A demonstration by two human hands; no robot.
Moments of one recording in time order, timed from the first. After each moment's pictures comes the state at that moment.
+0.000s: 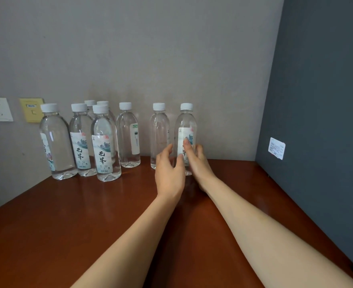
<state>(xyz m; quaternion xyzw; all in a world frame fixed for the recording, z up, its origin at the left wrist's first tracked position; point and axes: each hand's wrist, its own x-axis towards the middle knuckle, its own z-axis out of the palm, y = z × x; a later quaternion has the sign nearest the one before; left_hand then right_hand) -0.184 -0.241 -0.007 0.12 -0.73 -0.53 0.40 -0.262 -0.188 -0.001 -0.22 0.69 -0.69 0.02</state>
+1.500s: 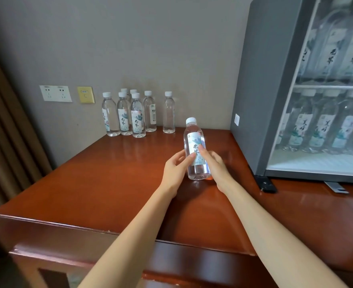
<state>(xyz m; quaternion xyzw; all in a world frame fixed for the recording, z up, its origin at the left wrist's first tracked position) 0.048 -0.128 -0.005 0.03 -0.64 -0.73 0.24 -0.036 -0.024 -0.003 -0.17 0.67 -0.71 0.12</state>
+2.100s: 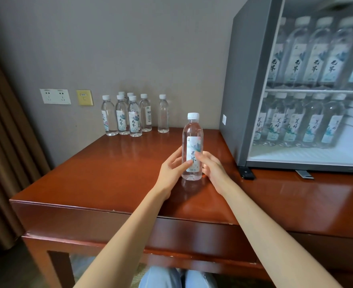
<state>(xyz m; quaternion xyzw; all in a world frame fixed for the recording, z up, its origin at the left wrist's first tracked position) 0.099 -0.104 -0.003 -0.03 -0.65 -0.73 0.20 0.008 0.021 -0.006 -0.25 0.62 -0.73 0.15</state>
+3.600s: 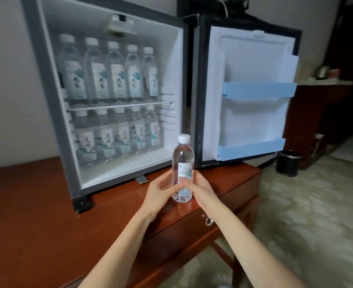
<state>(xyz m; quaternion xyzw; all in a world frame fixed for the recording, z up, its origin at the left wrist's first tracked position) 0.002 0.228 -0.008 -0.27 -0.66 -0.70 -0.01 0.027 0.381 -0.009 -0.04 0.65 -0.75 -0.08</state>
